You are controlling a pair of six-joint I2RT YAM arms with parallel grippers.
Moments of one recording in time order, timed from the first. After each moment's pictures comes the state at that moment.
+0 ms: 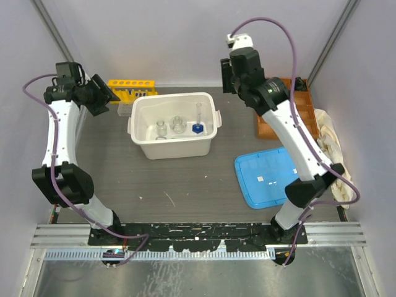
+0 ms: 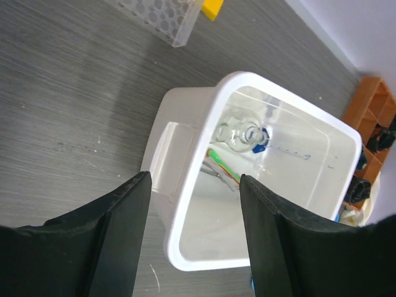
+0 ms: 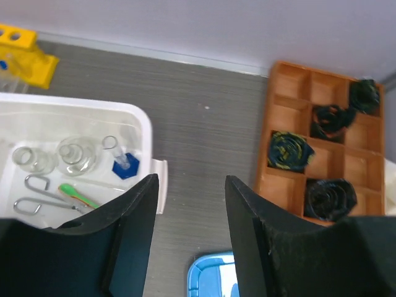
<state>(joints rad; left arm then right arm) 0.17 1.67 1.80 -0.95 0.27 -0.55 0.59 1.74 2.12 -0.84 0.38 0.08</state>
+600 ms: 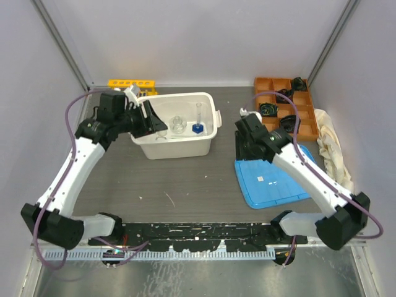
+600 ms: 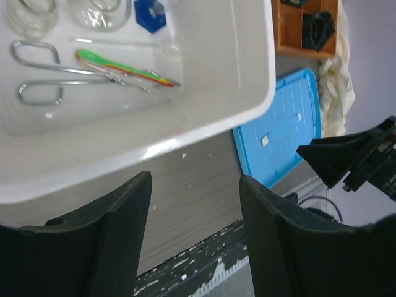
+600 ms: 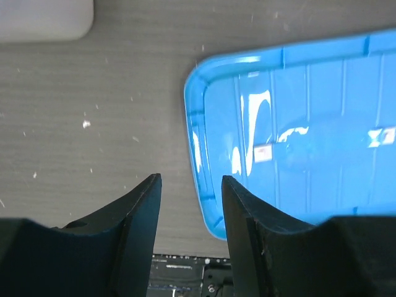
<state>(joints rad) -0.28 1.30 1.38 -0.73 0.36 -0.59 0.58 1.31 1.27 -0.99 0.28 0.43</state>
